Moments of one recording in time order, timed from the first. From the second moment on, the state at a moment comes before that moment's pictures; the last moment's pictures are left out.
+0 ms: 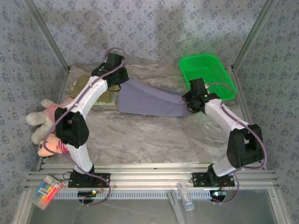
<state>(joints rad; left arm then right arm) -0.37 1.86 1.77 -0.71 -0.12 -0.58 0.28 1.52 1.12 -0.52 0.07 1.14</state>
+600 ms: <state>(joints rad) -0.34 2.01 1.99 -0.77 -0.12 -0.54 0.24 1.64 1.26 -0.49 0.04 1.11</state>
